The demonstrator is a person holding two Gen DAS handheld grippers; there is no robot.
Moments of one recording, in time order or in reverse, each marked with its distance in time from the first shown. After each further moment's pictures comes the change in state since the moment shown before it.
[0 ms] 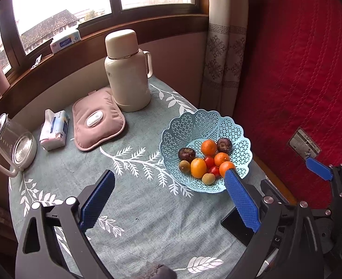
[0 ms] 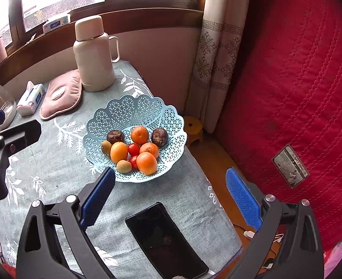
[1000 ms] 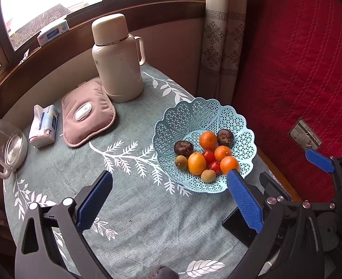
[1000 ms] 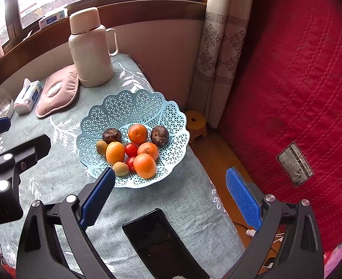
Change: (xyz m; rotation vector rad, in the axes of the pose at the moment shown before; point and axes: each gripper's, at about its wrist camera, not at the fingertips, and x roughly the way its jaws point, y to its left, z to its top) left arm 0.040 -0.002 0.003 0.013 0.077 -0.006; right arm 0.030 -0.002 0.007 -0.006 0.046 0.021
